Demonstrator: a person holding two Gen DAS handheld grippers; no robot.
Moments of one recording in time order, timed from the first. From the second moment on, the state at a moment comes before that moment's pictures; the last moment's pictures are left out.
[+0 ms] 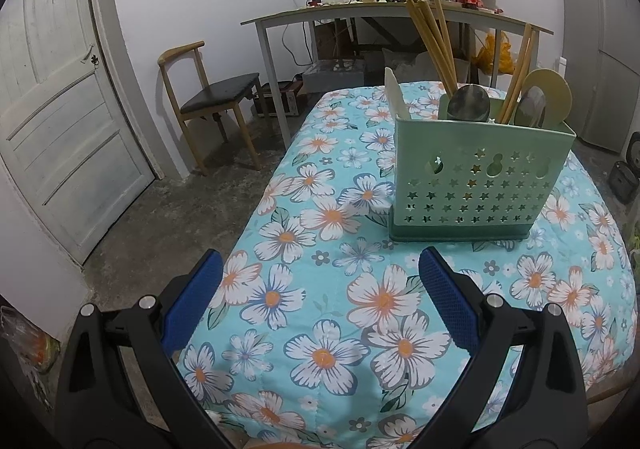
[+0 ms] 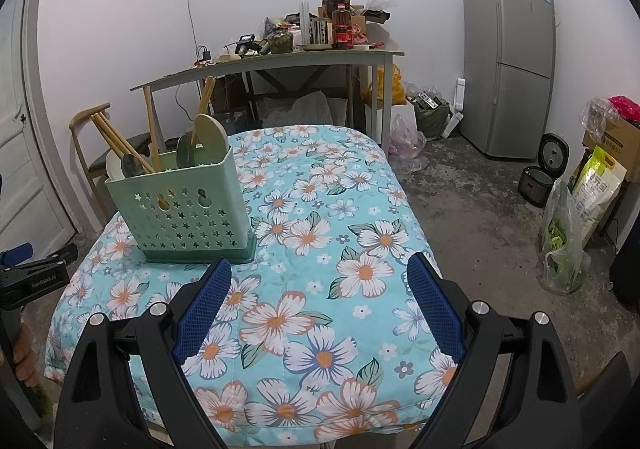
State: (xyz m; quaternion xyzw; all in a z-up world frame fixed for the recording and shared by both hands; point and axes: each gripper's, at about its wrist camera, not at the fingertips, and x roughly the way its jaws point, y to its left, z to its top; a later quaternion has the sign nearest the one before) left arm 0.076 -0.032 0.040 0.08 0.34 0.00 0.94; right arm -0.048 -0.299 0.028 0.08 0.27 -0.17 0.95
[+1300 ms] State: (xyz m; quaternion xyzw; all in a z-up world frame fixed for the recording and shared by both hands) left arm 0.079 -0.031 0.037 0.08 0.34 -0.01 0.94; right arm -0.046 -0.297 0.033 0.08 0.27 -0.16 0.95
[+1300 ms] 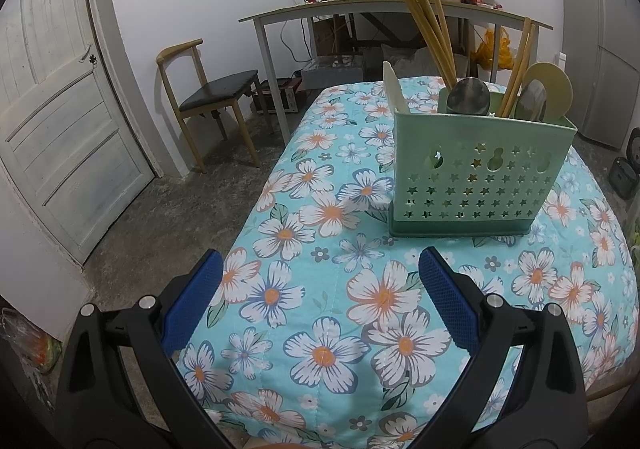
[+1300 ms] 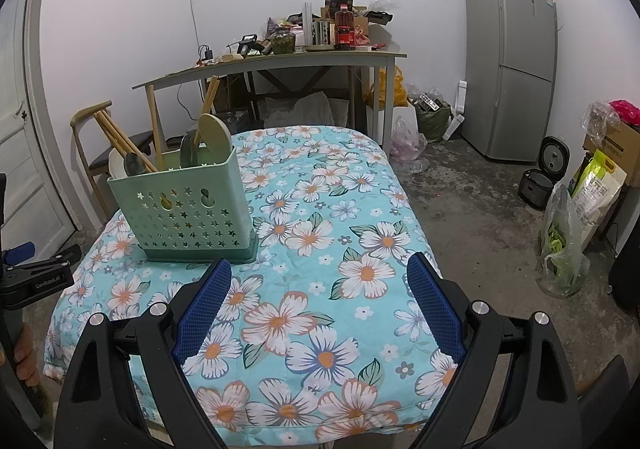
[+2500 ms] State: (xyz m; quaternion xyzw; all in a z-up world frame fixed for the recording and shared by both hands) left arm 0.077 -0.033 0.035 0.08 0.35 -0.01 0.93; right arm -0.047 -0.296 0.032 0.08 0.27 -0.16 0.95
